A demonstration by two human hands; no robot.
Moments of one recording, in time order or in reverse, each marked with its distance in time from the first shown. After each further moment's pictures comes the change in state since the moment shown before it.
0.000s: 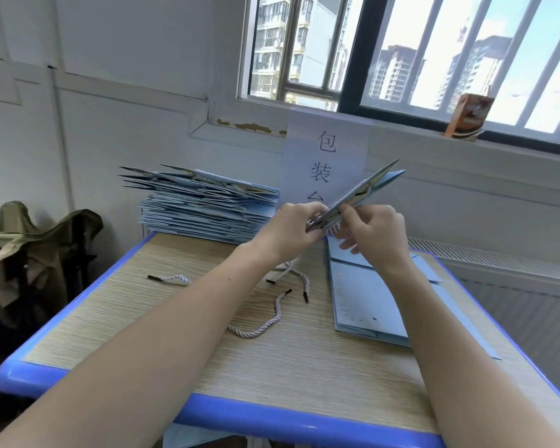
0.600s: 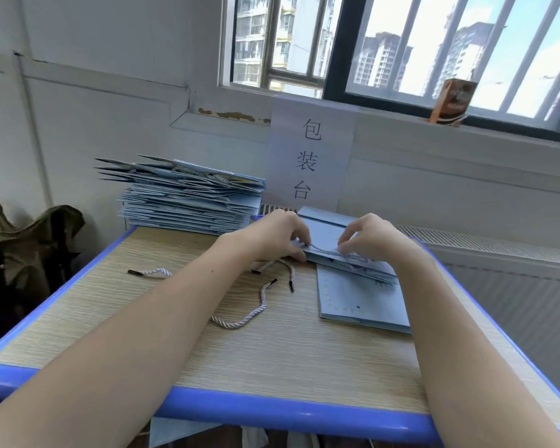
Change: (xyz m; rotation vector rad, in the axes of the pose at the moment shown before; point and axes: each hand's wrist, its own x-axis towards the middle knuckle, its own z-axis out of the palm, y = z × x) left_hand -0.004 -0.004 0.002 0.176 -0.342 -0.060; right_hand 0.013 0.025 -0.025 -0.498 -0.466 0.292
